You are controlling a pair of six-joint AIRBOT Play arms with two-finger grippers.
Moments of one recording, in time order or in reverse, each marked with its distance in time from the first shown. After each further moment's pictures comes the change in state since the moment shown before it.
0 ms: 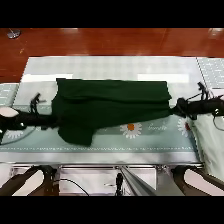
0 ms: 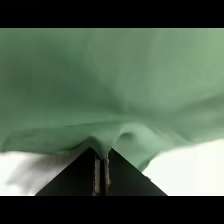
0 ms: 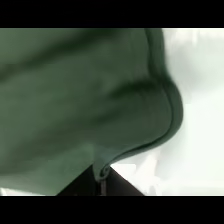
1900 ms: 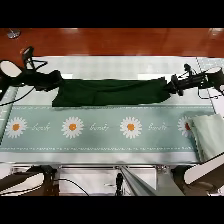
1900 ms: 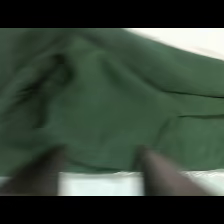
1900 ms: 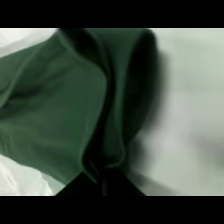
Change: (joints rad) left arm -0.244 -0.229 0.536 0.334 0.138 -0.337; right arm 0.038 -0.660 0.644 0.179 0.167 -0.105
